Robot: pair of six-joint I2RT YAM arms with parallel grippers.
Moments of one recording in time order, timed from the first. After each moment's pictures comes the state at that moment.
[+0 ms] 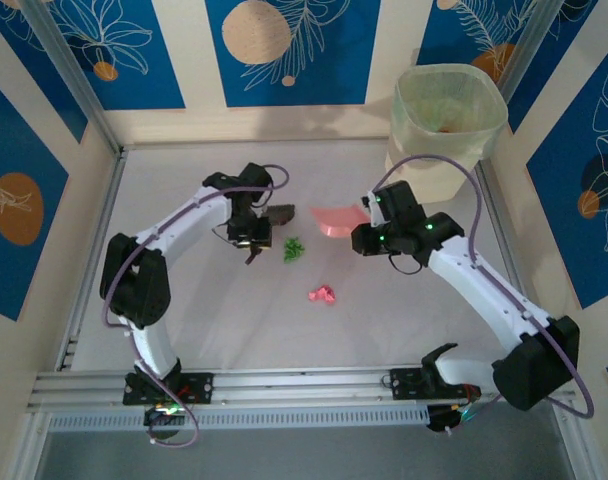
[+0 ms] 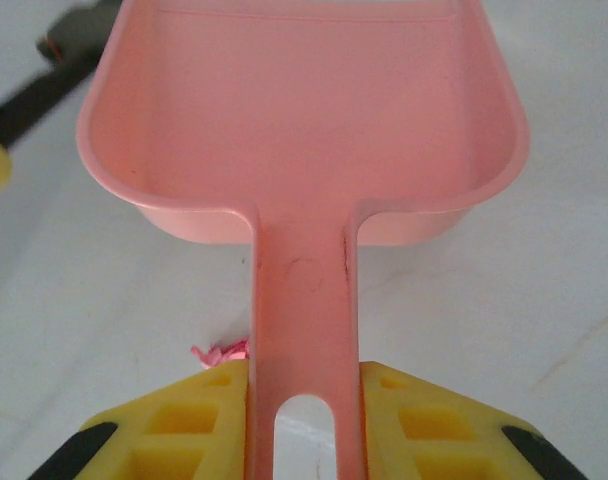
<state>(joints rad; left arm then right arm) -0.51 1.81 1.53 -1.10 0.13 -0.51 0.48 1.25 1.09 -0.83 -0.12 0.33</state>
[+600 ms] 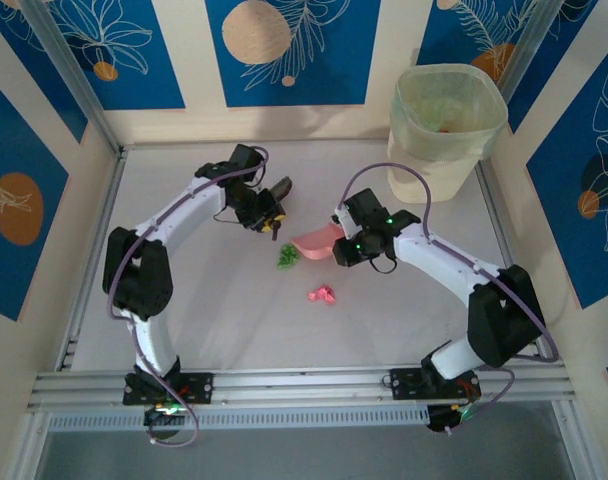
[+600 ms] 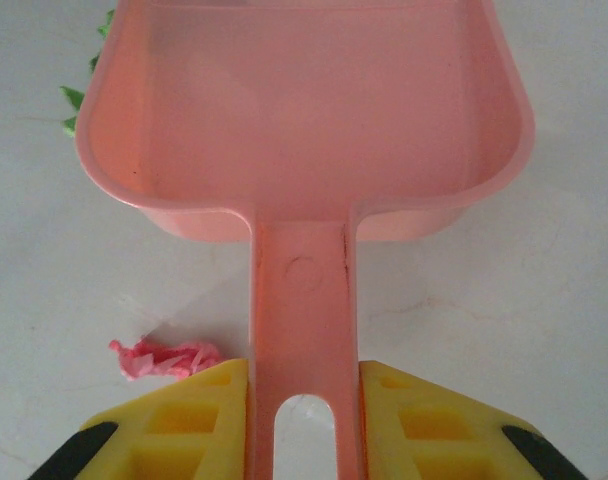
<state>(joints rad) -0.46 1.87 1.60 -0.89 0.39 -0.97 0.54 1.49 1.07 -0.71 -0.12 0.12</state>
